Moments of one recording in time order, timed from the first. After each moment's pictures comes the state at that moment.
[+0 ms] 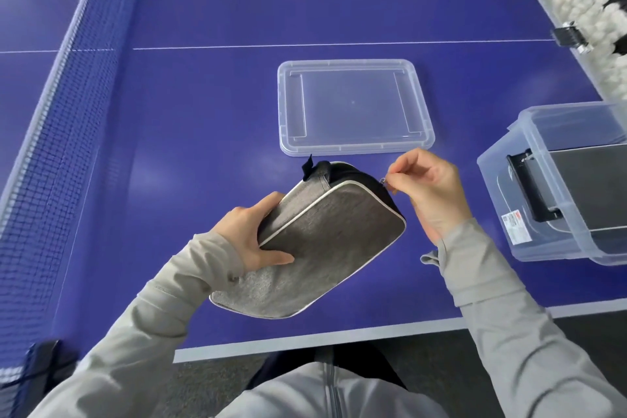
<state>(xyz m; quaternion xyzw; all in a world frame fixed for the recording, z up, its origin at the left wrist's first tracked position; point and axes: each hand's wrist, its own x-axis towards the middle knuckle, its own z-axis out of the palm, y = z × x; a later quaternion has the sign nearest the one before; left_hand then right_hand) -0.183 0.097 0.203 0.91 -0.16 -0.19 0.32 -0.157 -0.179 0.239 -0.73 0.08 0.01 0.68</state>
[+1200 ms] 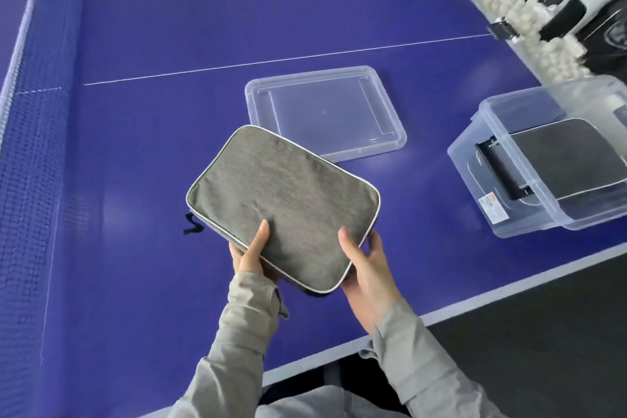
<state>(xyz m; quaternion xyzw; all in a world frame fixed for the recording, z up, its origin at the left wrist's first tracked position) -0.185 0.059 0.135 0.41 0.35 -0.07 0.84 -0.232 -0.086 0.184 -0.44 0.32 0.08 0.83</state>
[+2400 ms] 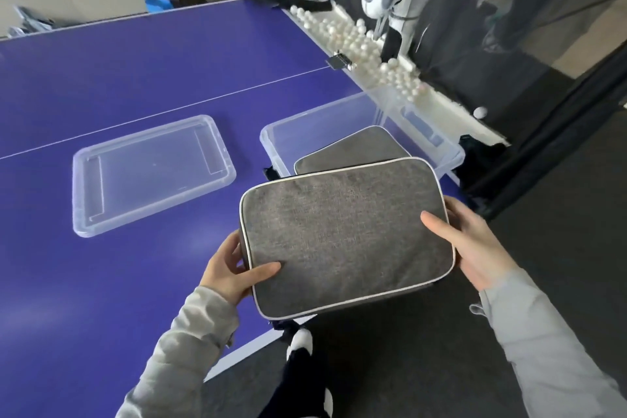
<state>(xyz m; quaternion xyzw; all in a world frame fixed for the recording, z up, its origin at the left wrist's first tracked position) -0.259 -0.270 0.218 0.64 0.02 -0.27 0.72 -0.359 -0.591 0.257 -0.66 0.25 -0.05 0.70</state>
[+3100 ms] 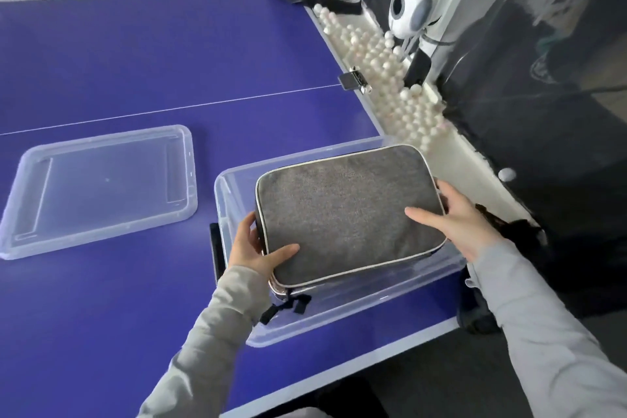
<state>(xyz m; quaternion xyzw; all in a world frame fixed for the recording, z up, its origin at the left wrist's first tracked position) -0.131 -0.462 0.195 0.65 0.11 -0.15 0.74 -0.153 -0.768 0.239 -0.77 0.20 0.05 0.60</state>
